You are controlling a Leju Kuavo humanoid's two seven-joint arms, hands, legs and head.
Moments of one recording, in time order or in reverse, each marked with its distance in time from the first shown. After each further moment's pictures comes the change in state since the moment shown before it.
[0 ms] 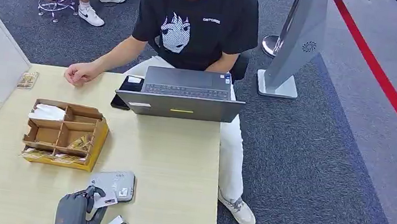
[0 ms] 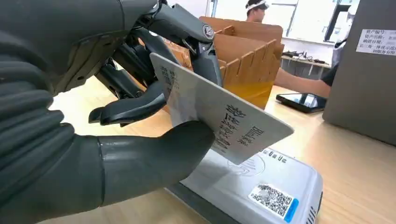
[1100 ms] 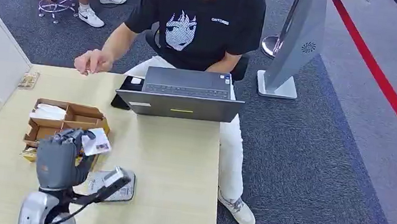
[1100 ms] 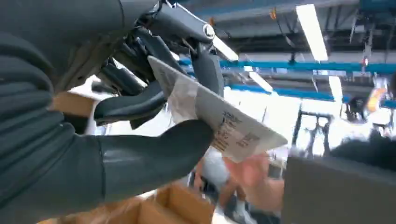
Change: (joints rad) left arm -0.203 0.041 -0.129 -0.361 -0.229 -0.072 0.195; right arm -0.097 0.000 0.026 0.004 0.117 -0.061 0.094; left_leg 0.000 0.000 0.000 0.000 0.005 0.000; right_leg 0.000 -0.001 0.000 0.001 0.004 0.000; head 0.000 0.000
